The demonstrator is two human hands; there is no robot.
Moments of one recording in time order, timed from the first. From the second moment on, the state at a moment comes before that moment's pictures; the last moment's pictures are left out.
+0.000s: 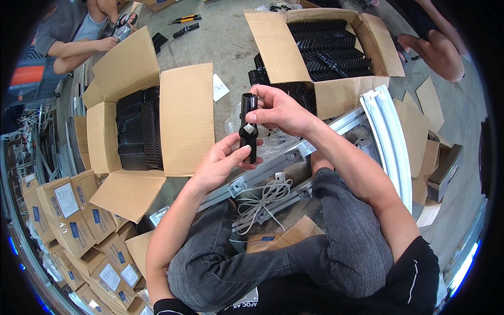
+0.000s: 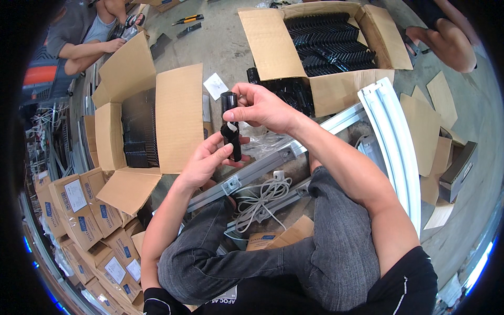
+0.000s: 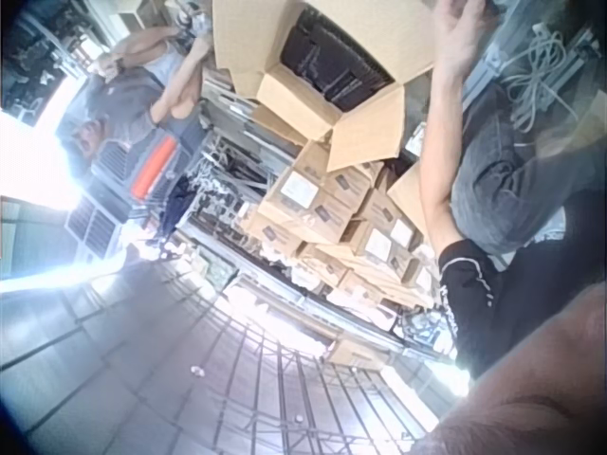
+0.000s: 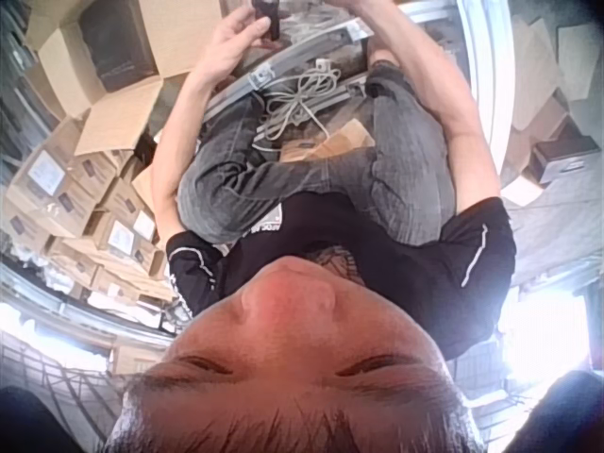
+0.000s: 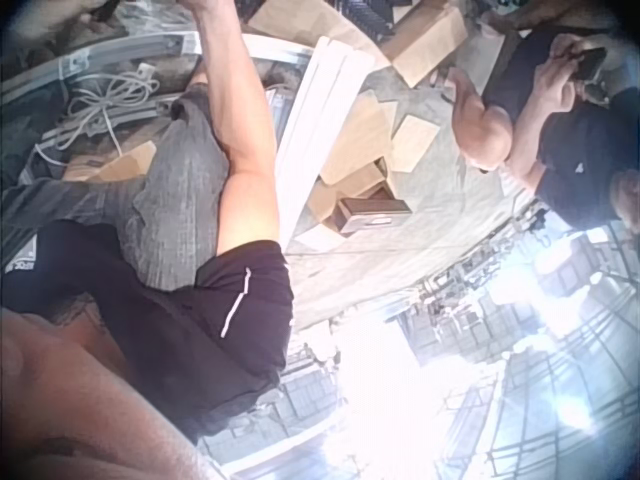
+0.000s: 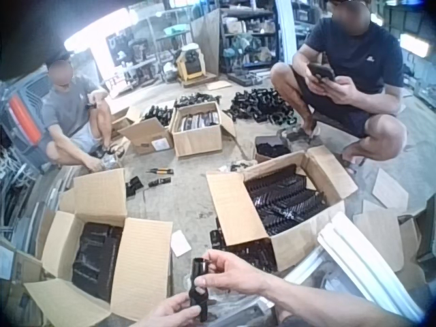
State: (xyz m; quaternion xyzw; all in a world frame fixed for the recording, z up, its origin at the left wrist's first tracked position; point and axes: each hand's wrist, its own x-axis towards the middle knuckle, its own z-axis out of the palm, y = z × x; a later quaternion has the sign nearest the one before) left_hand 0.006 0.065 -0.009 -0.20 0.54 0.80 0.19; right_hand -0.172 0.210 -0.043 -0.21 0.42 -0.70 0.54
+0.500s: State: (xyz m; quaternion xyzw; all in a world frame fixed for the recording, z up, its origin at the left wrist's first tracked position) left_hand 0.010 0.056 -0.017 -0.20 0.55 0.78 0.21; right_hand -0.169 0.212 -0.038 -0.30 0.43 -0.66 0.54
